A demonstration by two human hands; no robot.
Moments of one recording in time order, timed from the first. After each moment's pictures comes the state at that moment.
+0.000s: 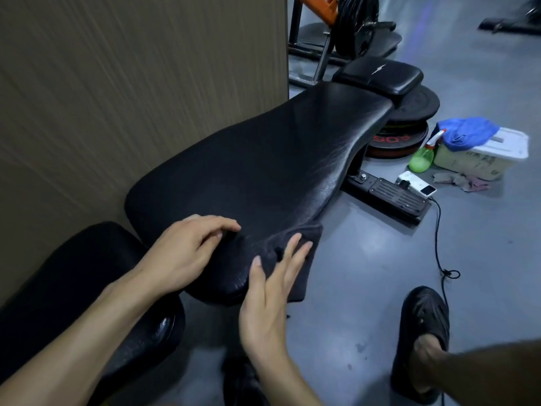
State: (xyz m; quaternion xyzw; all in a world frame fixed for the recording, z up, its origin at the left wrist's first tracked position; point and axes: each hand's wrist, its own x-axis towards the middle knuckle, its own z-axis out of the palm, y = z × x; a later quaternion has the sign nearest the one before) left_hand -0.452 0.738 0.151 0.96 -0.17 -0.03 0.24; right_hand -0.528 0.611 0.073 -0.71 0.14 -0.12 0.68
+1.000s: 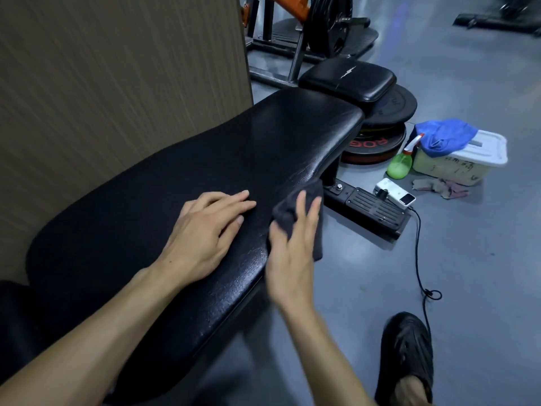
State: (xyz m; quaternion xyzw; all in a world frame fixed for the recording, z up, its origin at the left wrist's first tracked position) left_hand -0.327 0.627 0.106 0.96 -0.24 0.05 0.17; right_hand -0.379 0.473 0.070 -0.75 0.13 -0.14 0.64
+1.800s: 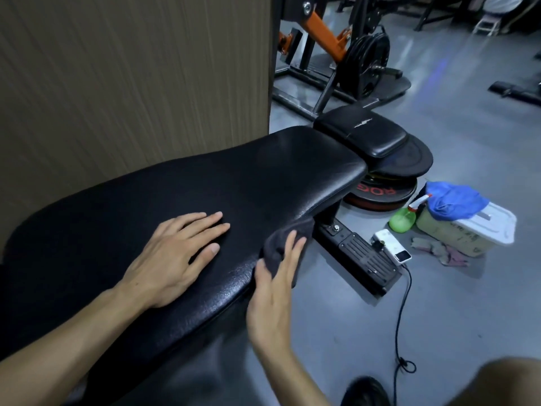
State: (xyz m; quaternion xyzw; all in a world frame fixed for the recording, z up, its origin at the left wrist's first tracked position) left_hand -0.329 0.619 0.104 0.98 -0.16 0.06 0.13; right_hand -0.369 0.427 0.081 -0.73 0.06 -0.06 0.67
